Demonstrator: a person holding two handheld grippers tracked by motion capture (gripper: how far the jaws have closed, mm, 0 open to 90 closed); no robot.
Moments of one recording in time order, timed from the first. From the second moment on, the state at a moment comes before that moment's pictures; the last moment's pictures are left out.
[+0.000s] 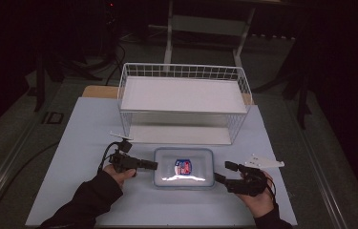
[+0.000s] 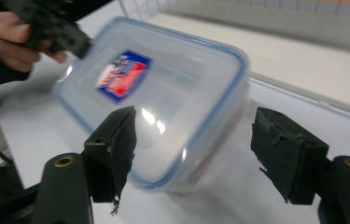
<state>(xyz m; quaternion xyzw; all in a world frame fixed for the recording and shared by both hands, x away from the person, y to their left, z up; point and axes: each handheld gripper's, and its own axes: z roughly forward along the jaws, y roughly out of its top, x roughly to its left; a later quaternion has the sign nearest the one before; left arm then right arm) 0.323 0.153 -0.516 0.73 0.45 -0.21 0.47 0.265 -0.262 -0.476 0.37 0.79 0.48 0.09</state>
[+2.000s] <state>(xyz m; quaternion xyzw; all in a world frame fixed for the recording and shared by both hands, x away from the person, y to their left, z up) 0.320 0.144 -0.478 0.74 0.42 -0.11 0.50 0.340 -0.269 -0.480 0.42 0.74 0.51 -0.13</state>
